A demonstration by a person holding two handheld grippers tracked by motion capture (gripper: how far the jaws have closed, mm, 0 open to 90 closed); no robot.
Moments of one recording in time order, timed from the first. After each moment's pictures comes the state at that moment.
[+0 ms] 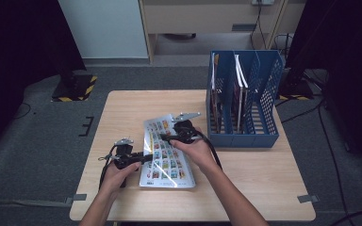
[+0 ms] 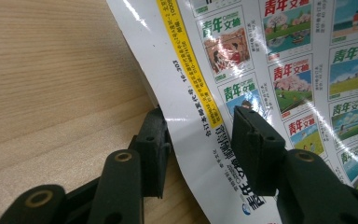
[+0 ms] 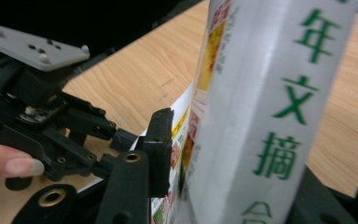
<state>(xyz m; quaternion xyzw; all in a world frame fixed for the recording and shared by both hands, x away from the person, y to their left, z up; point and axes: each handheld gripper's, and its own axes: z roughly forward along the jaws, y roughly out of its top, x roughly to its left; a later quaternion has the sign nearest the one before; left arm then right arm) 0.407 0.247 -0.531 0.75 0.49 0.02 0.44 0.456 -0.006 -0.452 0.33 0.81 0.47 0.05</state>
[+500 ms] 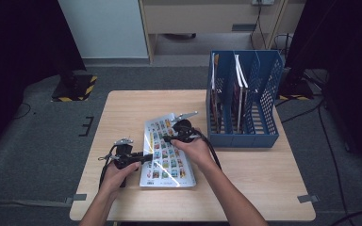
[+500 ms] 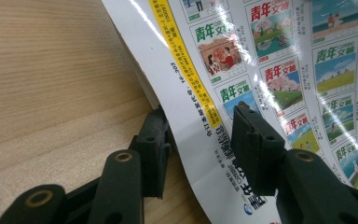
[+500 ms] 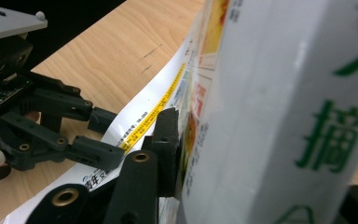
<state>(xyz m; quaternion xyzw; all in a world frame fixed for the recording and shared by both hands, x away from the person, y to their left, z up) 0.408 0.249 -0.531 0.74 0.50 0.02 0.45 0.468 -0.004 -0.467 0.37 0.83 0.43 0.03</state>
